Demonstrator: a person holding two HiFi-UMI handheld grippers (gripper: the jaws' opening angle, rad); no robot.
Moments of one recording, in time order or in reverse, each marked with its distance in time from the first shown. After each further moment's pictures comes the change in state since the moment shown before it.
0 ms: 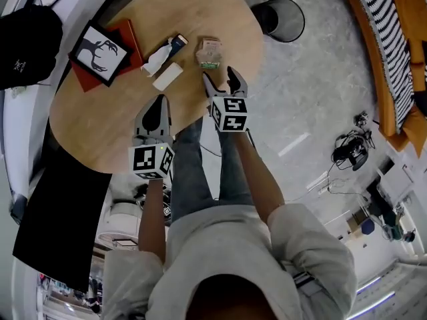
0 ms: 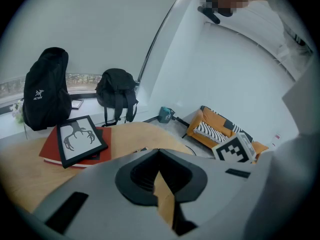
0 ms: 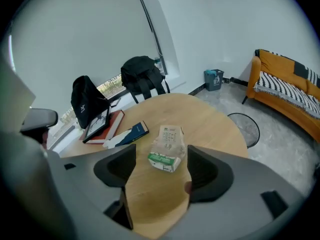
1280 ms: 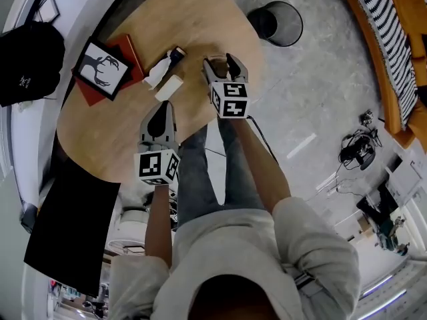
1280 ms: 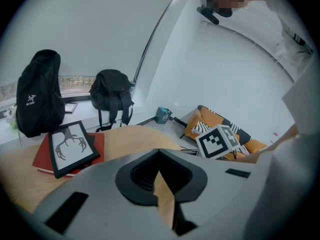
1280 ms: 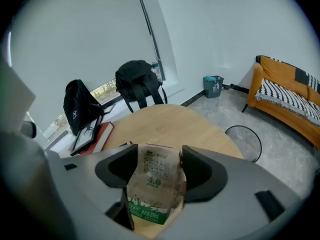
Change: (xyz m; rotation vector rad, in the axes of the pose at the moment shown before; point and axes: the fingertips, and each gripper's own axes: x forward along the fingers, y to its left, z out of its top) left arm 0.016 -0.012 0.017 0.027 -0.001 -0.021; right arm 0.038 -0.021 0.059 -0.021 -0.048 -0.029
